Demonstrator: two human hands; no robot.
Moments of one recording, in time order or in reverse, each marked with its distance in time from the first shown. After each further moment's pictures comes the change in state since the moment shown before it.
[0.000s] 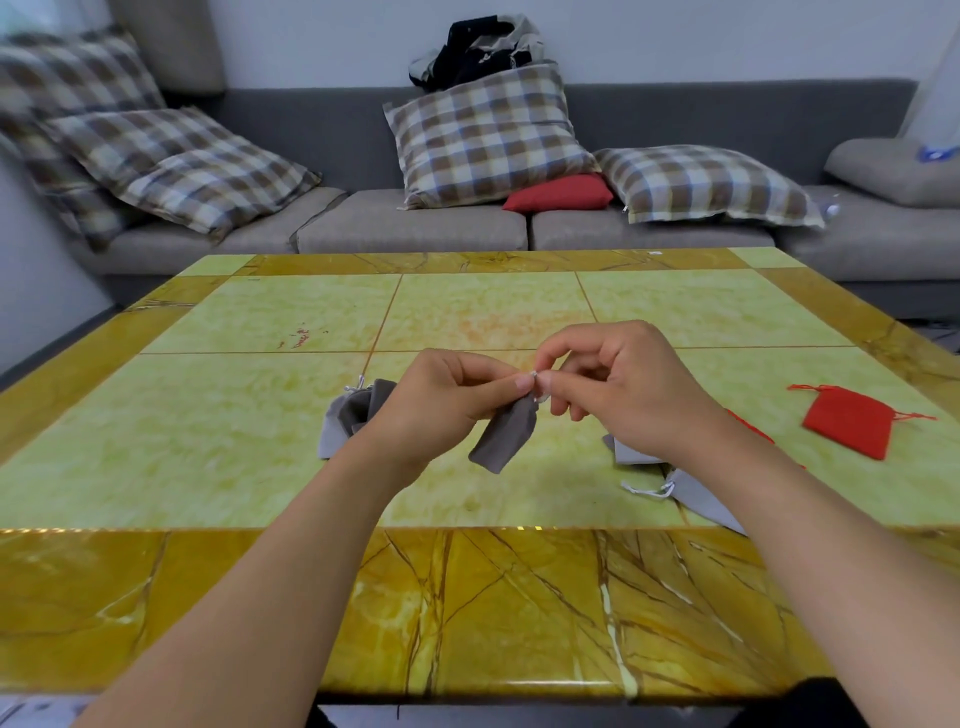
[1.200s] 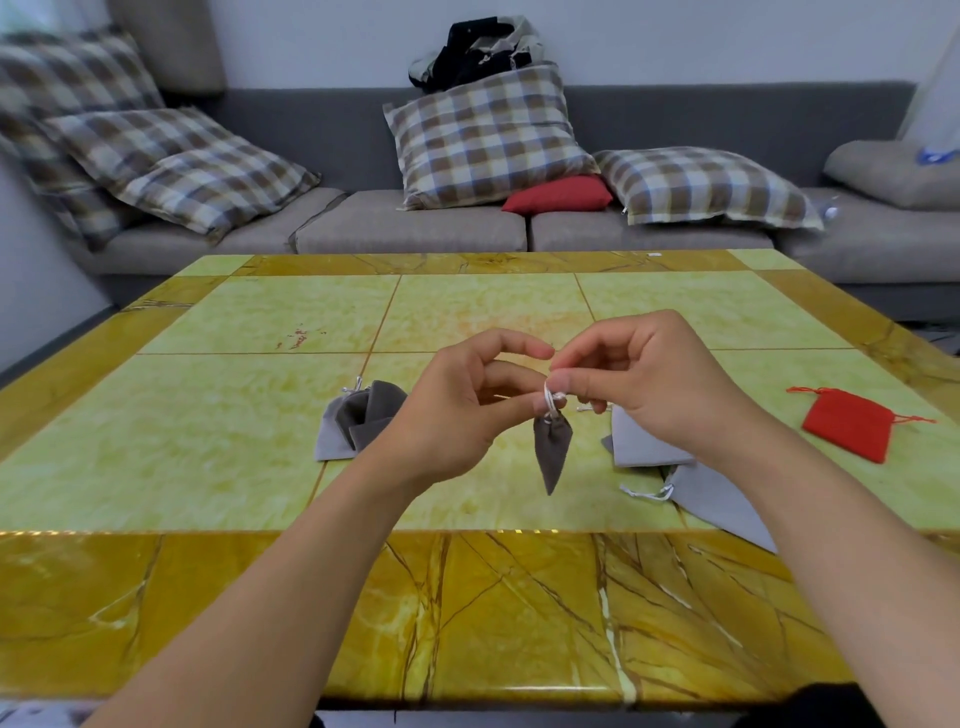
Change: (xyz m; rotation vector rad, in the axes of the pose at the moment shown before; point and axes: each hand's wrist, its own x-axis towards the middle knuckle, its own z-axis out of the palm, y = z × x) left_hand -0.007 0.009 0.012 -0.027 -0.066 0.143; right_hand -0.002 -0.001 -0.014 0.221 0.004 0.076
